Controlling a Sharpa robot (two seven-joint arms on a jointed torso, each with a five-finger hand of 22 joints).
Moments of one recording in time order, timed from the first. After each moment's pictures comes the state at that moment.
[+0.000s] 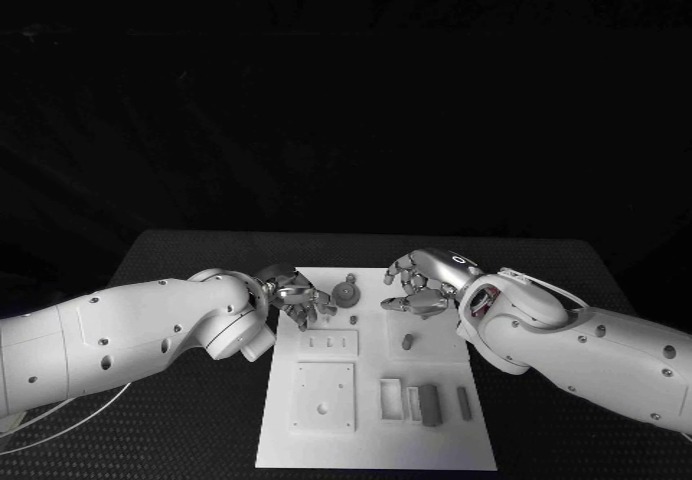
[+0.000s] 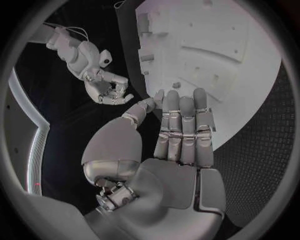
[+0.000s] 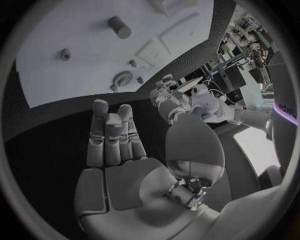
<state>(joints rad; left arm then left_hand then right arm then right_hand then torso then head) 1.39 -0.75 -0.24 1.49 -0.63 -0.29 -0.28 1.01 -0.05 0.42 -0.19 0.48 1.12 0.06 0.37 0.60 1.31 -0.01 0.43 0.61 1.12 -0.06 0.87 0.86 0.01 1.14 -0.16 0.29 1.01 1.17 -0.77 0.03 1.54 -1.51 -0.38 -0.18 0.97 -0.23 0.57 -0.16 0.11 0.89 0.15 0.24 0.57 0.99 0.04 0.96 0.88 1.17 -0.07 1.32 0.90 0.25 1.09 0.02 0.77 1.31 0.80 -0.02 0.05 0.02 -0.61</state>
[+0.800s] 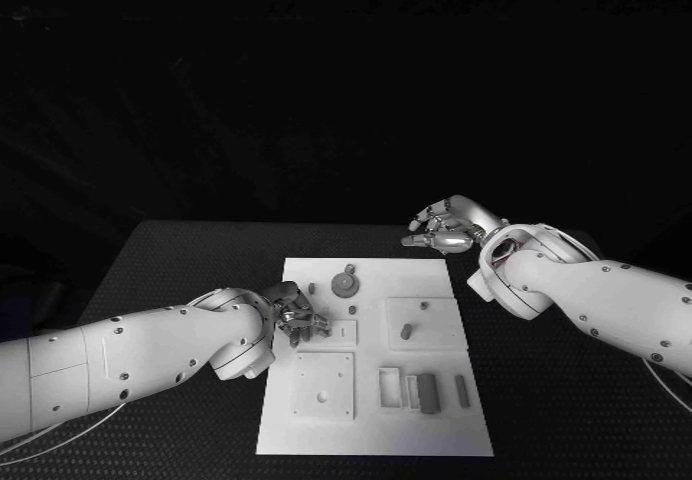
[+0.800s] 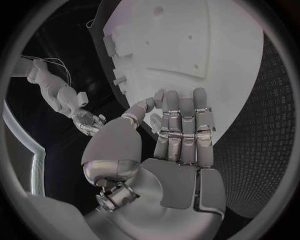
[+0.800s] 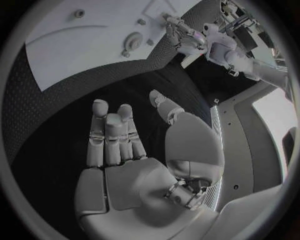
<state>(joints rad) 1.29 -0.71 -0.24 1.47 -0.89 -0.32 -0.40 1.01 -0.05 0.43 -0.19 0.48 1.13 0.06 0.37 0.61 1.32 -0.02 0.44 0.62 1.12 -0.06 0.89 0.86 0.01 1.15 -0.16 0.30 1.04 1.22 -0.79 0.08 1.43 -1.16 -0.42 -0.15 0.97 -0.23 0.56 -0.16 0.11 0.89 0.14 0.24 0.57 0.99 0.04 0.96 0.87 1.18 -0.07 1.32 0.90 0.25 1.09 0.02 0.77 1.31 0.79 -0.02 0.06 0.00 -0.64</state>
